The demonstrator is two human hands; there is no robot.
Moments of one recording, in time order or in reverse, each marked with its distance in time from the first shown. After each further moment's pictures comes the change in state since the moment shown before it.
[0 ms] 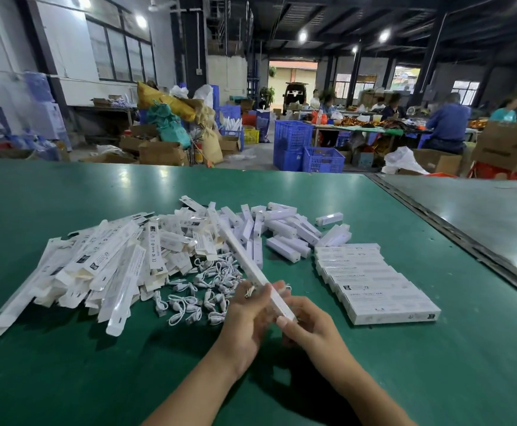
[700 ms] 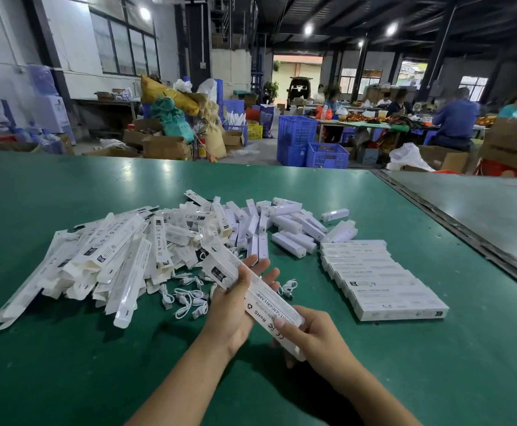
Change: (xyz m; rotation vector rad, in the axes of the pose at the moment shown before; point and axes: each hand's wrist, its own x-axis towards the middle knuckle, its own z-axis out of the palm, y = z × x) left_hand 0.009 0.016 -0.016 -0.150 0.009 0.102; right_hand -0.002 -0.001 0.010 -0.016 -0.147 0.119
